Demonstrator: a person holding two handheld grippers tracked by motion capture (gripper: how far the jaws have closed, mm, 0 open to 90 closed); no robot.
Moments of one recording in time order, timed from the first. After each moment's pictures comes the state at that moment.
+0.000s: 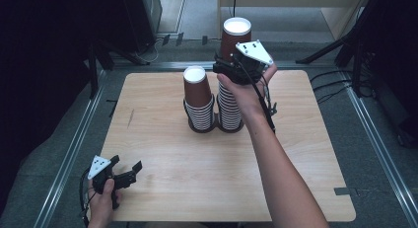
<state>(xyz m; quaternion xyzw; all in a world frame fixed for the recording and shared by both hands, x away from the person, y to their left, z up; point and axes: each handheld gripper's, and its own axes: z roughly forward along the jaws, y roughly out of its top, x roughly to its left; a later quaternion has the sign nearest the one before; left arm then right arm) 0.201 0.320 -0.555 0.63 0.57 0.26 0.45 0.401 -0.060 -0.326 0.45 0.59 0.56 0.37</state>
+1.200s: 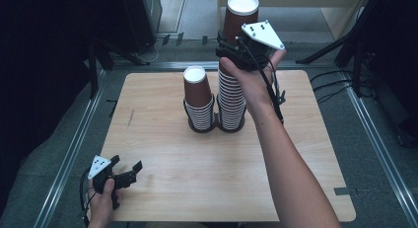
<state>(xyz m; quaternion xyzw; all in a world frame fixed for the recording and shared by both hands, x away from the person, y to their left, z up) 0.201 0.319 -0.555 0.63 0.57 0.26 0.45 0.393 -0.067 -0.277 0.42 0.57 0.59 0.40</state>
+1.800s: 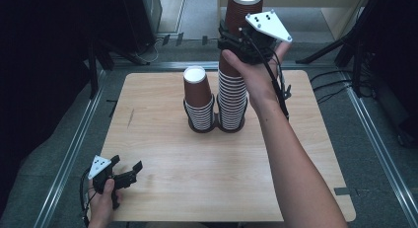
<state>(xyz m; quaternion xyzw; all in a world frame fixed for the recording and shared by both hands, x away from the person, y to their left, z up) 0.201 0.319 -0.555 0.63 0.57 0.26 0.45 0.386 -0.072 -0.253 0.40 0.56 0.60 0.42</state>
